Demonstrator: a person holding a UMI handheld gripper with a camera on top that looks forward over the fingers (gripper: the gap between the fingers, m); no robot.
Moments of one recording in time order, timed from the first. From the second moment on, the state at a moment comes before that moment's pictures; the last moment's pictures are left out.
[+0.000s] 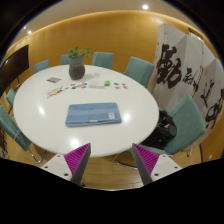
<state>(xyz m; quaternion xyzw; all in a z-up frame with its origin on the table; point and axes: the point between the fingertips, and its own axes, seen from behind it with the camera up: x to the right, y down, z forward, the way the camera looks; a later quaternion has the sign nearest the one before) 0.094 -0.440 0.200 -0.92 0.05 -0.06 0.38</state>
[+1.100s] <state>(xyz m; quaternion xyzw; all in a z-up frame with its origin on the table) -0.105 -0.090 -0.011 -0.90 -0.09 -0.08 0.42</state>
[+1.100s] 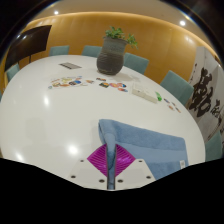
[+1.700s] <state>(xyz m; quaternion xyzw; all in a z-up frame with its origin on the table) -0.040 -0.081 0.049 -0.92 0.07 0.11 0.38</state>
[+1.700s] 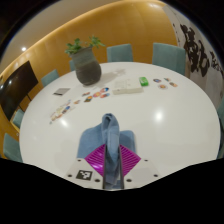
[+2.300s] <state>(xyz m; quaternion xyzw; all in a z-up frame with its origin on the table) -0.020 -0.231 0.190 -0.90 0.04 -0.01 0.43</state>
